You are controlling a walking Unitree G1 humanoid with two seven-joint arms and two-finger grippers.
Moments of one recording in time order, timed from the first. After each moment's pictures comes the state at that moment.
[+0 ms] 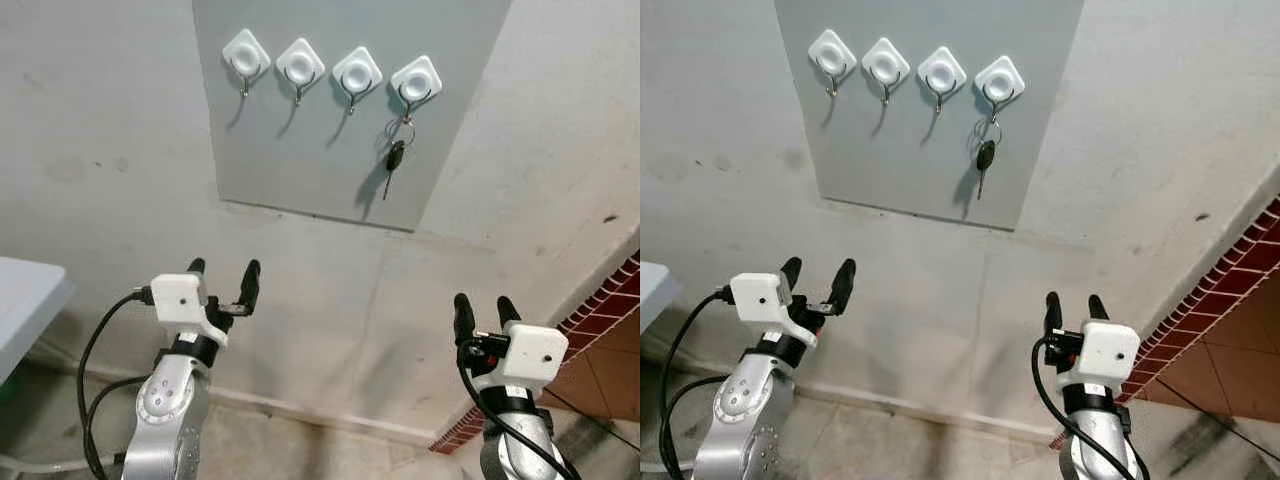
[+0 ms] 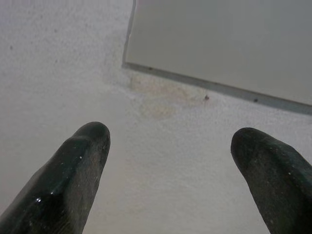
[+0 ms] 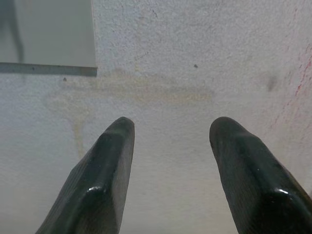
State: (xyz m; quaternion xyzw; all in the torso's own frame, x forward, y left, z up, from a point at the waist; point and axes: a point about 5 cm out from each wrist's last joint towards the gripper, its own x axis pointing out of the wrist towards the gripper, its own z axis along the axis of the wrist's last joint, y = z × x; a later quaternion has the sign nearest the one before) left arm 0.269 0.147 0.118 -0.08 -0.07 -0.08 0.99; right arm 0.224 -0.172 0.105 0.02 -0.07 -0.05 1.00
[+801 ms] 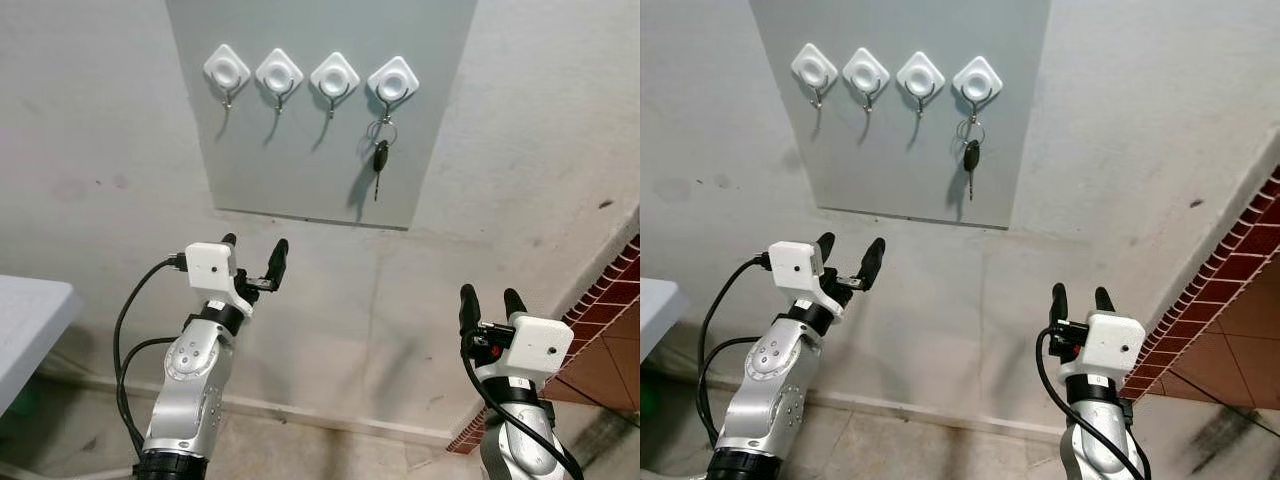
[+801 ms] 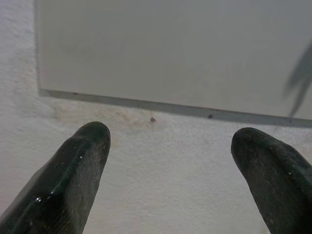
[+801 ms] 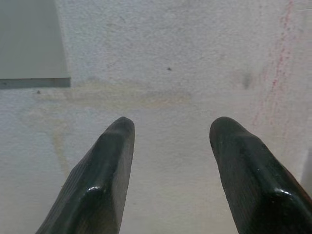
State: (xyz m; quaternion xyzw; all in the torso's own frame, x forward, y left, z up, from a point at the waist) left arm 0.304 0.124 0.126 -0.08 -0.06 -0.13 0.99; right arm 0.230 -0.177 0.111 0.01 -0.09 -0.08 0.99
